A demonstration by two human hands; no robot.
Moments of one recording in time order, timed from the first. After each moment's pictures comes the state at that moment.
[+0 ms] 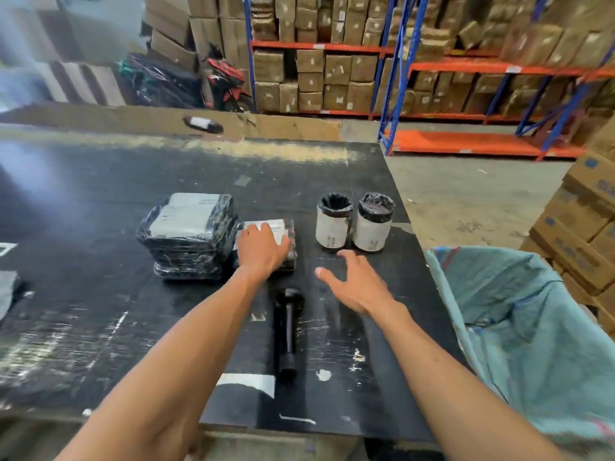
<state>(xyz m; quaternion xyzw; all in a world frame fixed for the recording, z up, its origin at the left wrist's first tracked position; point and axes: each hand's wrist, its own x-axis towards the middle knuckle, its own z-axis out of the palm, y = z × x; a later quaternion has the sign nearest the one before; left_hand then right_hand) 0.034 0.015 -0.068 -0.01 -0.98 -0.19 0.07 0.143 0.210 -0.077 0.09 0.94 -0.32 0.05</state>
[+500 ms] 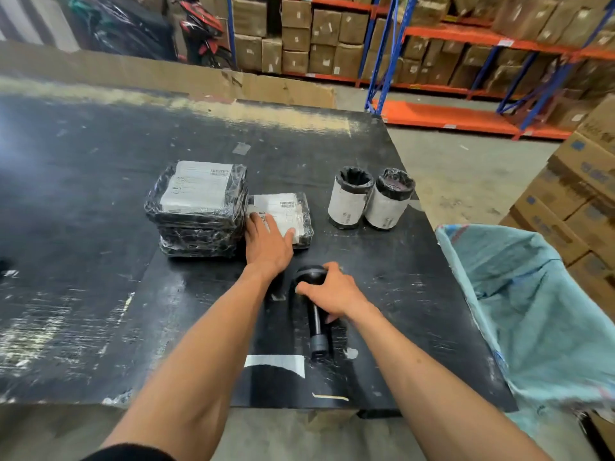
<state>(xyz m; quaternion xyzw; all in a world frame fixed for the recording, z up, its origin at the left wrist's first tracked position) 0.022 -0.016 -0.135 -0.05 -0.98 -0.18 0.00 0.142 0.110 -0.107 0.22 0.88 -0.39 0.17</state>
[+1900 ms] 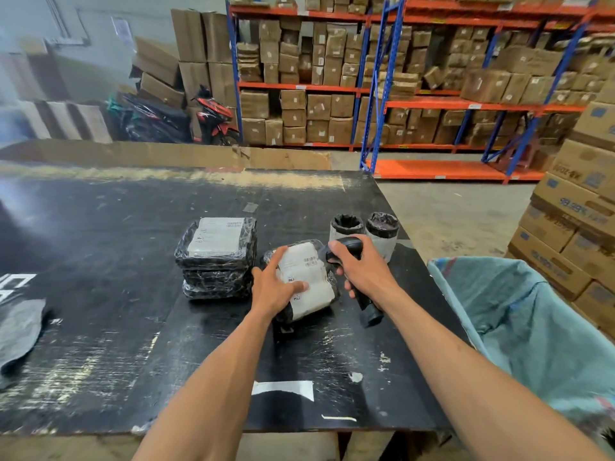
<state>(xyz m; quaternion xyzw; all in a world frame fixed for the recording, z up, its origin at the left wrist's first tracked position) 0.081 -0.042 -0.086 -0.04 -0.85 -0.52 -0.04 0.153 0.146 -0.014 0.13 0.79 -0.59 -0.09</state>
